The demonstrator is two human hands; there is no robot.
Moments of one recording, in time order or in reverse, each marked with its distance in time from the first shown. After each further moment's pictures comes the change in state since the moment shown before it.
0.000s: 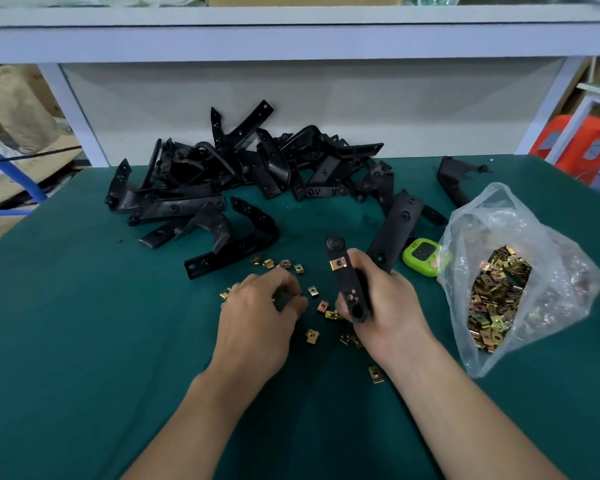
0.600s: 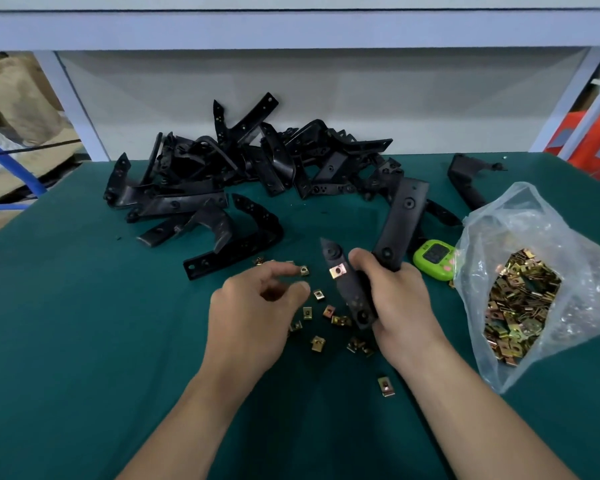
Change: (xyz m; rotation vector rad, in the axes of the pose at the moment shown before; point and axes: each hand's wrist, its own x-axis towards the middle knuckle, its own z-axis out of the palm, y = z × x) left_hand 0.007 0.007 -0.008 -0.337 0.026 -0.172; right_hand 0.023 0.004 -0.008 -0.235 0.014 -0.185
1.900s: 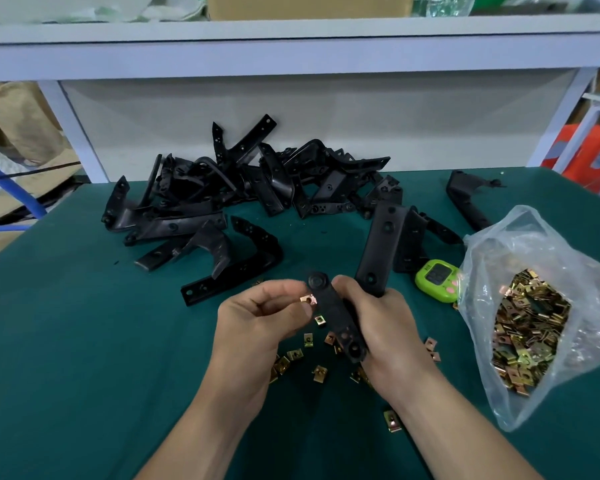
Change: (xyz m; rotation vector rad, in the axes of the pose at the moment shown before) left_hand 0.010 -0.001 0.001 -0.747 -0.197 -0.125; right_hand -0.010 -0.001 0.017 -0.009 -0.064 0.103
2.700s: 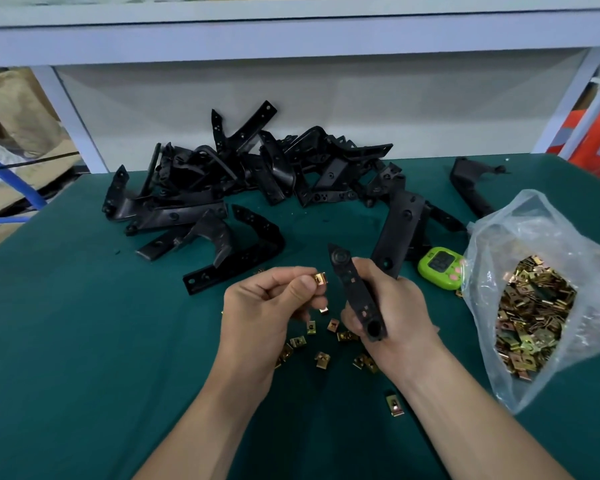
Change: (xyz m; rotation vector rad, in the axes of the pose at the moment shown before) left_hand 0.003 -0.004 0.007 0.011 0.000 0.085; right_hand 0.006 -0.004 -0.007 0.213 0.018 0.068
